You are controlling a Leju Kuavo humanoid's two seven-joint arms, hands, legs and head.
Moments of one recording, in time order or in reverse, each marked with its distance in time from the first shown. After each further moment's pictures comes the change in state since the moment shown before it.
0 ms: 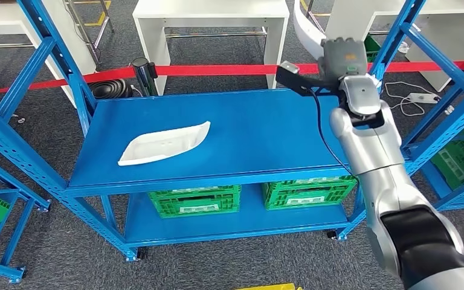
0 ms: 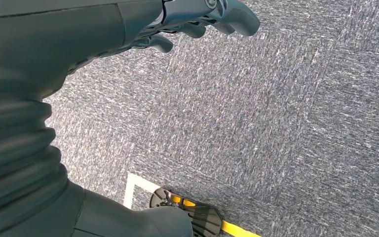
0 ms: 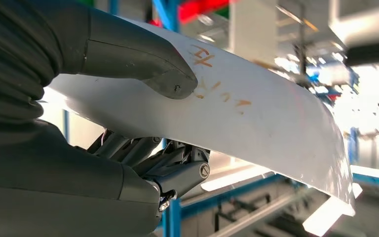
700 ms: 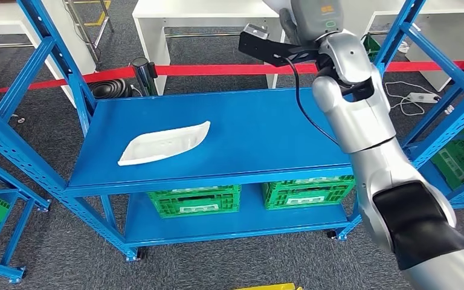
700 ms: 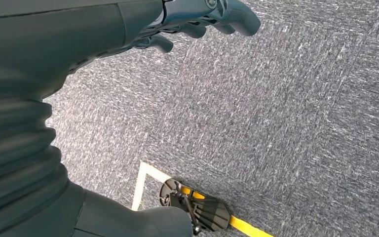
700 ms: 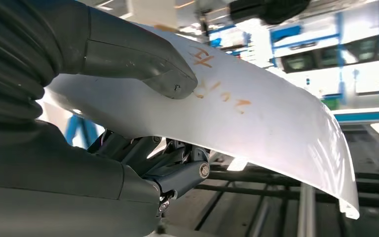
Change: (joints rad) left arm -0.017 -0.014 0.016 0.001 0.018 0.018 0.080; right arm -0.145 0.045 0.162 -0.114 -0.180 0.006 -0.085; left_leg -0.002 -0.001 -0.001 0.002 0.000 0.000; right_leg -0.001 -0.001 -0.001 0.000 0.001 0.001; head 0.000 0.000
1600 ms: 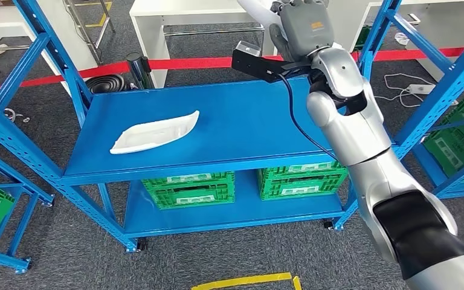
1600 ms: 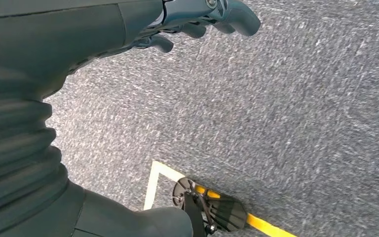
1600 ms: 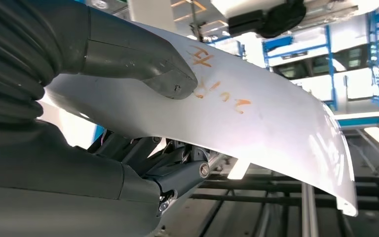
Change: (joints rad) left arm -0.005 -0.011 0.010 0.002 -0.014 -0.002 0.000; right arm 0.051 -0.008 0.046 -0.053 -0.046 -0.011 0.022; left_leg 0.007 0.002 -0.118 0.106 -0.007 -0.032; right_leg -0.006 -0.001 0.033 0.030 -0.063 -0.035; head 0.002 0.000
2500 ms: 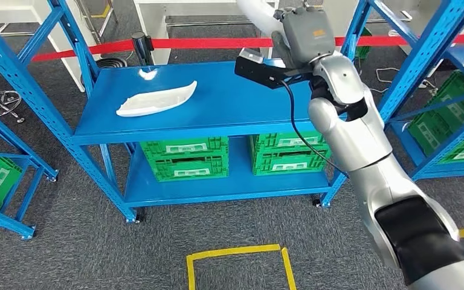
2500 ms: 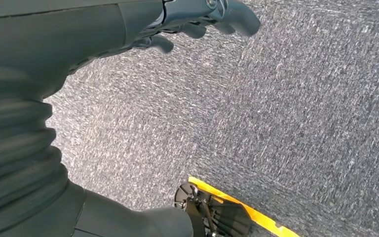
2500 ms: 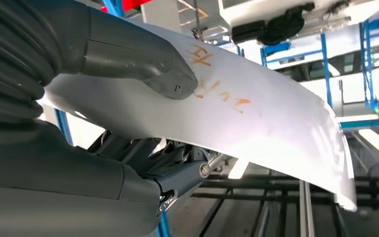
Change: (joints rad) left arm -0.007 0.003 0.001 -0.001 0.004 0.009 -0.005; right arm 0.026 -0.005 -0.002 0.000 -0.012 -0.016 -0.005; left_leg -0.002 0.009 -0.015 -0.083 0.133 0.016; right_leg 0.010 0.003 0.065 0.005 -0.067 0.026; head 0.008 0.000
